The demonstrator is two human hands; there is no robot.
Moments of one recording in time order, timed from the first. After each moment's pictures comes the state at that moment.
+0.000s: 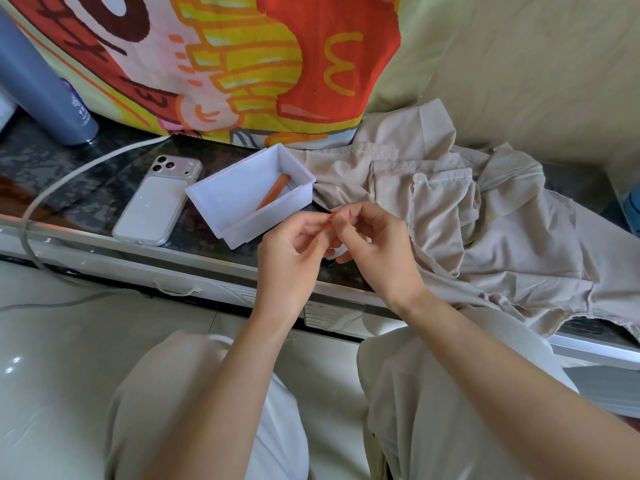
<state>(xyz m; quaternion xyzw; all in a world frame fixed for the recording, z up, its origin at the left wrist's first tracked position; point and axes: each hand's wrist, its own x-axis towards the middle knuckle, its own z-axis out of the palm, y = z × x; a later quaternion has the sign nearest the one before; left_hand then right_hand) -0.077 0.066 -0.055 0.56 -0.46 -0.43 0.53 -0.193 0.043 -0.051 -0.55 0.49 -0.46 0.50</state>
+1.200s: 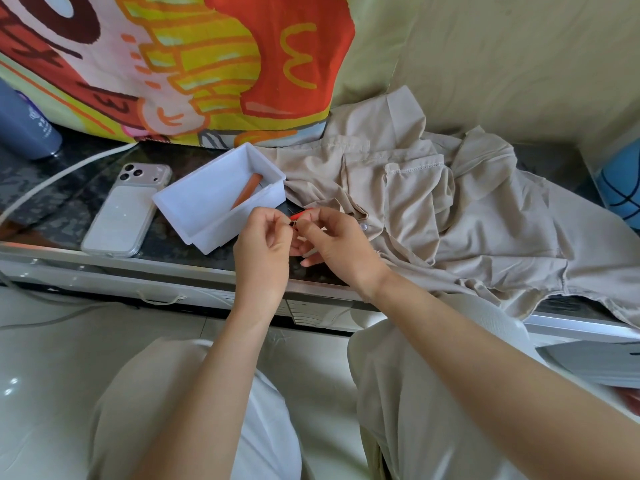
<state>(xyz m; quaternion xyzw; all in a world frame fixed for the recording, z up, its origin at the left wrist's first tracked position) -0.082 0.049 -0.067 0.66 -0.47 -0.35 0.47 -0.188 0.032 -0.057 -0.50 0.49 -0.37 0.61</state>
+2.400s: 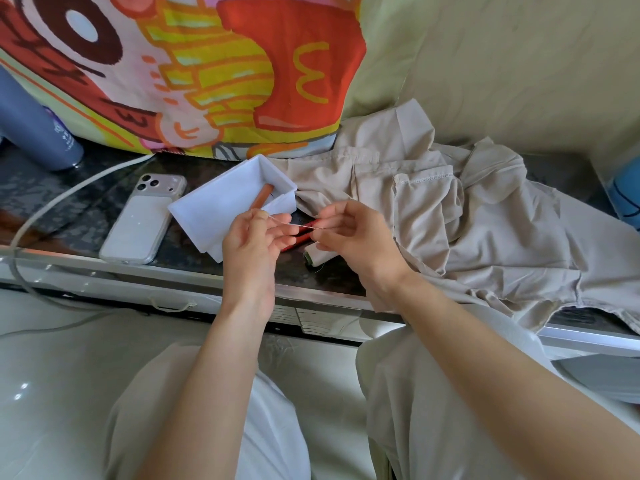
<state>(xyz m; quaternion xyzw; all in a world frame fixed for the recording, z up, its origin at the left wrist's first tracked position) -0.073 0.043 -0.047 0.54 -0.25 -0.49 0.63 -0.199 0.021 -0.061 -0.48 0.49 -0.44 0.58</state>
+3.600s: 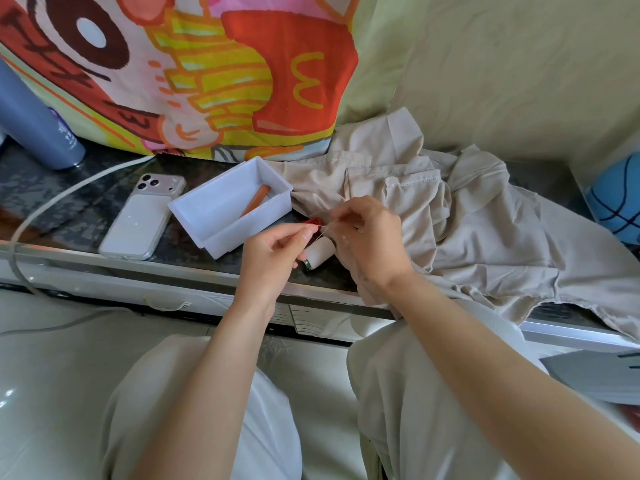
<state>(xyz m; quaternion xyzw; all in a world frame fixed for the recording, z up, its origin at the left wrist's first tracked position) -0.079 0.060 -0.052 0.61 -0.45 -0.45 0.48 -0.217 0.023 -0.065 -0.62 0.57 -0.42 0.34</state>
